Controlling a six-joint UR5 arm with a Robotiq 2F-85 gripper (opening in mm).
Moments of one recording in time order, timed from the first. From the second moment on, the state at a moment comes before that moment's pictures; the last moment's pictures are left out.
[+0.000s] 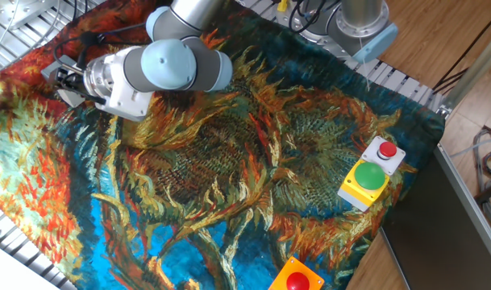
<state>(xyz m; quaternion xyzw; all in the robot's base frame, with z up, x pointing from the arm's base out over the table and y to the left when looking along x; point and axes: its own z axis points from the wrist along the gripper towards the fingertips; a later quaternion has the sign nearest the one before) 0.598 -0.313 0.054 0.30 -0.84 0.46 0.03</state>
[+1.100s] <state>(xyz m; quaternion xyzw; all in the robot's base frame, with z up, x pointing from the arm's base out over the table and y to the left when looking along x) 0.604 -0.315 0.059 0.32 -0.83 0.46 0.03</state>
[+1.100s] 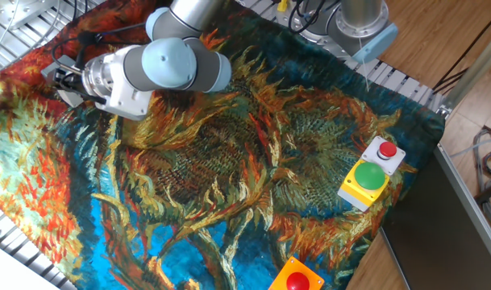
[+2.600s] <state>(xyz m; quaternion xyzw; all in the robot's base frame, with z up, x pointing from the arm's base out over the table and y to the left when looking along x) 0.604 -0.318 0.064 0.32 -0.82 0.47 0.04</state>
